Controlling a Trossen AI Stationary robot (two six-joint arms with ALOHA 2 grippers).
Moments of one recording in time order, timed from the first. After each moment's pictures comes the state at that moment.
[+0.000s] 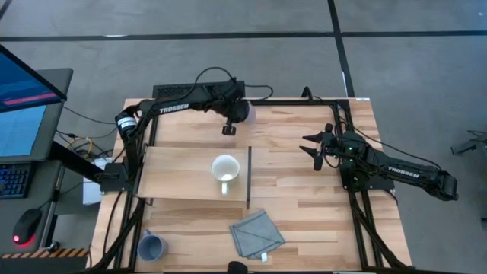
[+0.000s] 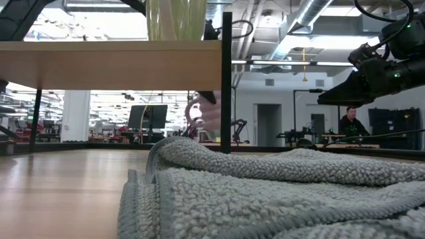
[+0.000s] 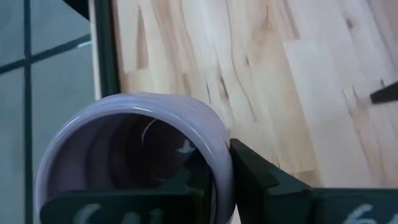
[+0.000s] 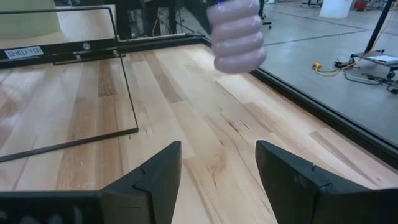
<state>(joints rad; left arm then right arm) 0.49 1.88 1.57 -0.64 0.13 0.71 -0.45 0.31 0.01 0.06 -0.10 -0.05</state>
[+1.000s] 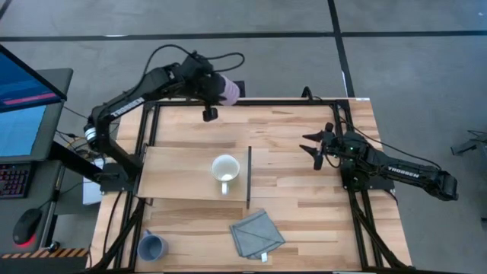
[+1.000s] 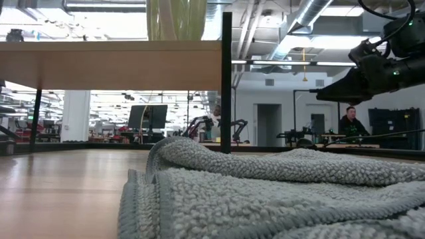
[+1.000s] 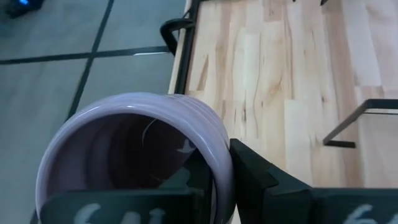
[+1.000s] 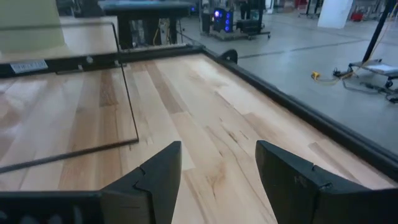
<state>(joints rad) 0.50 1.56 1.77 -0.94 0.06 0.45 -0.45 0.31 0.01 0.10 -0.10 -0.05</state>
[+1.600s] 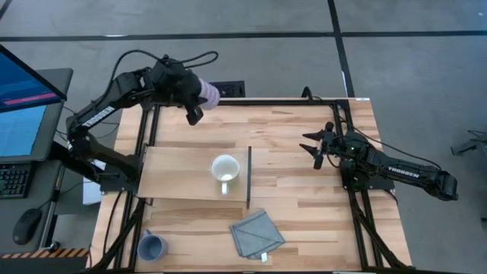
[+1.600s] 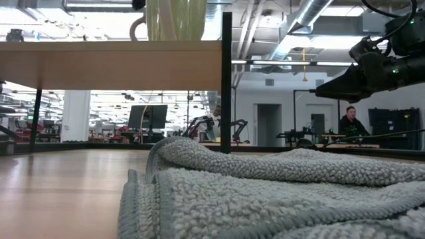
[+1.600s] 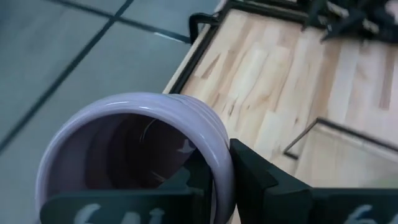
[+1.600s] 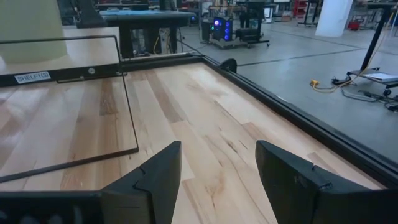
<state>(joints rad) 0.44 1.37 1.77 -1.10 -0.07 0.03 -0.45 0.31 0.01 0.14 -0.10 -0.05</state>
